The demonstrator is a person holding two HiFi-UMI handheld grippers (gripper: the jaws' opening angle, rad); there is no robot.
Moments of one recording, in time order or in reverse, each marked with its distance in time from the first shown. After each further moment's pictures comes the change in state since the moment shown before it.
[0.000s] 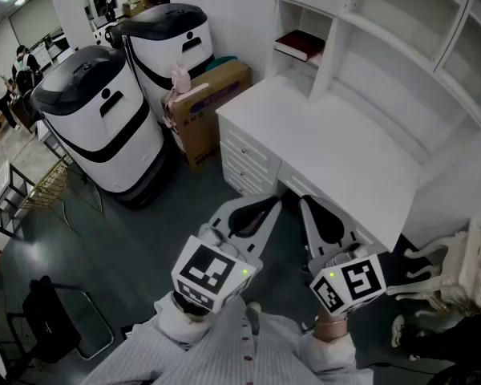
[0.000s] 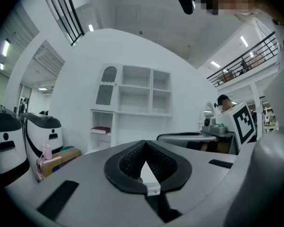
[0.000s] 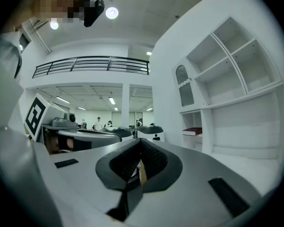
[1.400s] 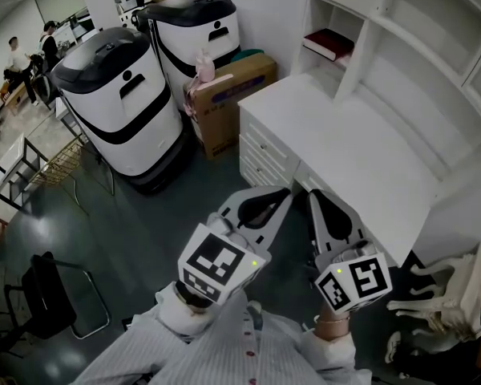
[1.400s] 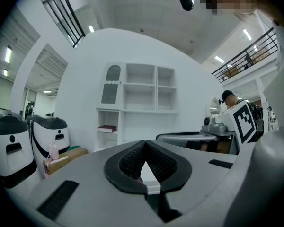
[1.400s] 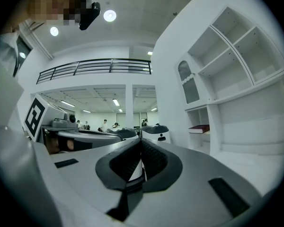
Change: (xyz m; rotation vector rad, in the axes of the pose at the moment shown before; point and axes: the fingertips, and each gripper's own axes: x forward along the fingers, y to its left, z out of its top) left arm 0.008 0.019 -0.010 0.018 0.022 0.069; right arm 0.024 -0.003 -0.011 0.029 -0.015 0.074
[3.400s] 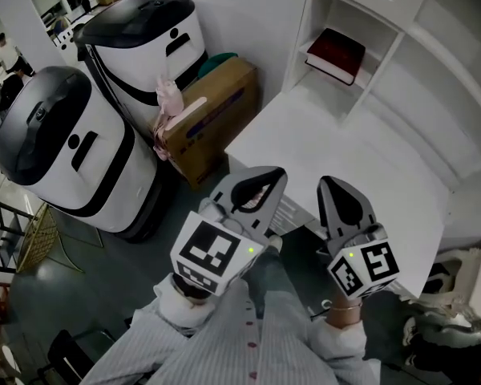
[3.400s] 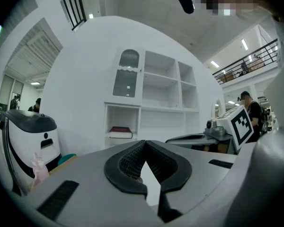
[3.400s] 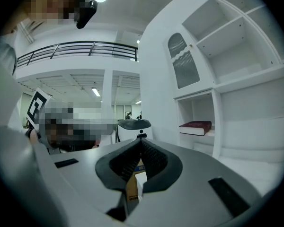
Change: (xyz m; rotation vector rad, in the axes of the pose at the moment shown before) left arm 0.188 0.309 0.003 -0.012 0.009 -0.140; right arm 0.304 -0.160 -0.028 -0.004 0.100 -0.199
